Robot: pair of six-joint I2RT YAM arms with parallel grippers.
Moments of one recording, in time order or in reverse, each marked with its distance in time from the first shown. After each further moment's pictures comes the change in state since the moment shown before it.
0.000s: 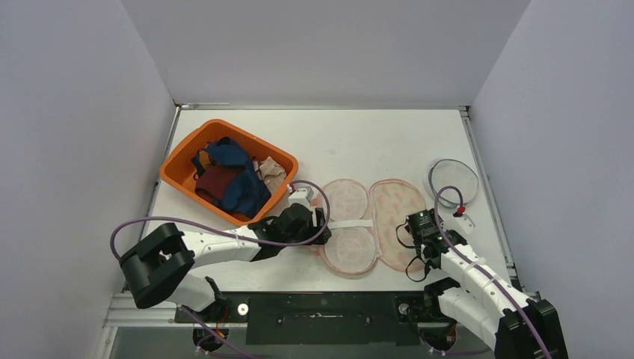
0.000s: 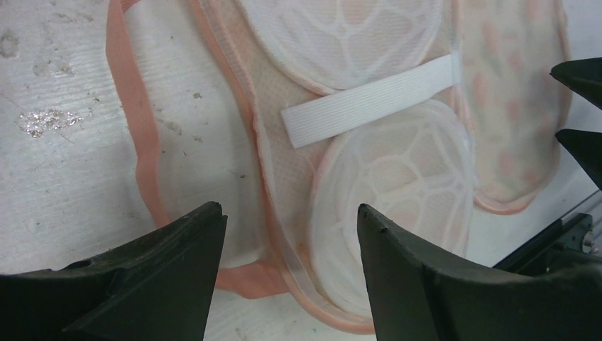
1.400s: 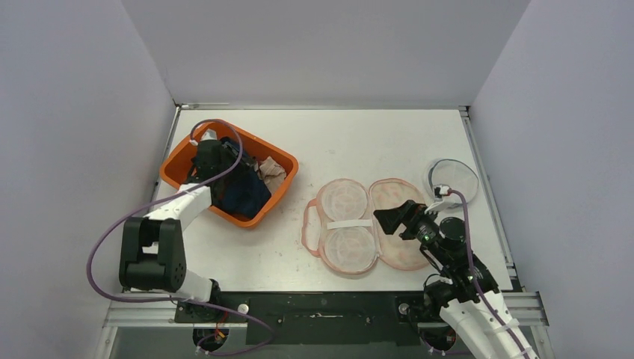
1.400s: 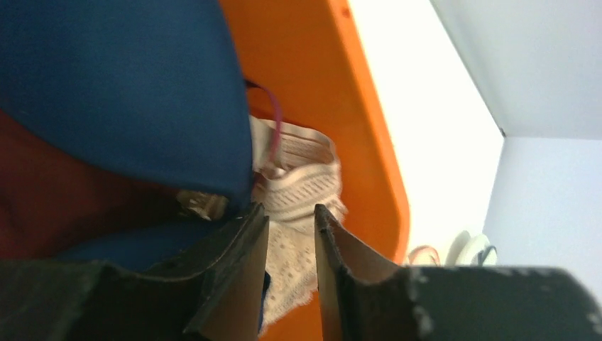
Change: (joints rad) left arm 0.902 0.117 0.220 -0.011 0.326 -0.068; right arm 0.054 -0.527 -0.019 0.402 -0.790 -0.599
